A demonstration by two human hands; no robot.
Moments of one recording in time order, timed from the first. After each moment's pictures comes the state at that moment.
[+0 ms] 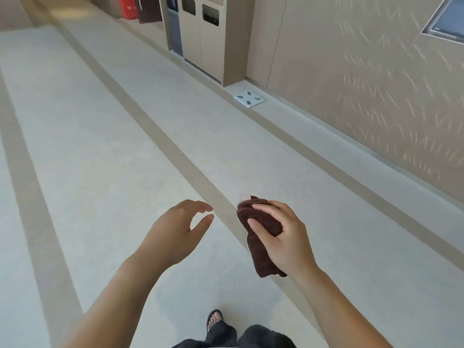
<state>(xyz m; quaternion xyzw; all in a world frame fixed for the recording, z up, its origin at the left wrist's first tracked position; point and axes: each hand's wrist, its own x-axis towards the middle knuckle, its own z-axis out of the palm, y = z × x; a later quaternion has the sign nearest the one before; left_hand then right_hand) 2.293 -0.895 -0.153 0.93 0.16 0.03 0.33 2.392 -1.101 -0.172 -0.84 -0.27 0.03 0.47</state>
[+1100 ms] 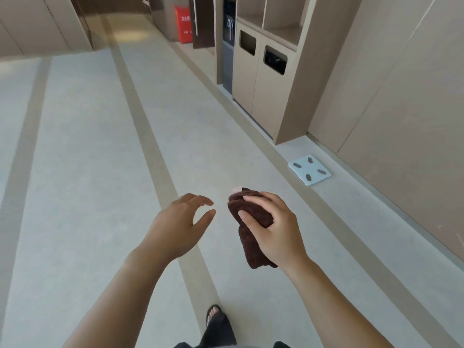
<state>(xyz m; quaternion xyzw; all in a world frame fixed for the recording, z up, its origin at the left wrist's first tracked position) 3.048 -0.287 -0.140 0.92 0.27 0.06 0.28 3.180 -0.447 -0.166 -0.77 -0.38 0.08 0.50</state>
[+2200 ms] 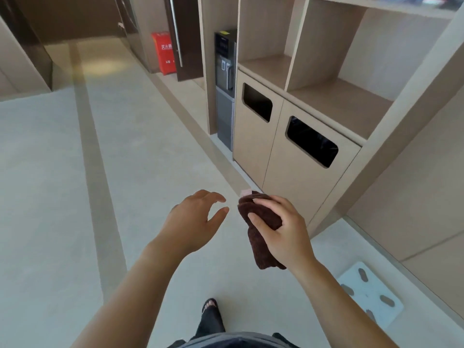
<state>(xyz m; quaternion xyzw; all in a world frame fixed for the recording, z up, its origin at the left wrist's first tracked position) 3.795 0.436 -0.132 0.94 0.21 0.06 0.25 3.907 0.268 -0.174 -0.79 -0.34 0.05 0.50</state>
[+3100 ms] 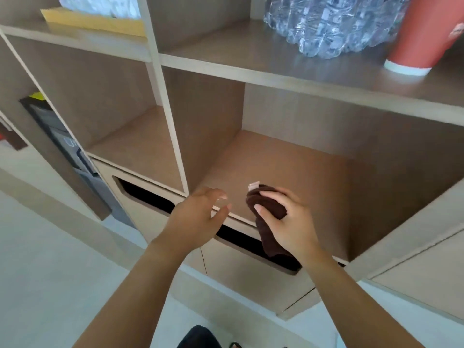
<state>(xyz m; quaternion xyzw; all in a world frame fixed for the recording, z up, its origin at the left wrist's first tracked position) 4.461 0.598 -0.095 0.96 -0.06 0.00 0.27 4.486 0.391 -0.153 -0.89 -0.09 -0.13 0.43</state>
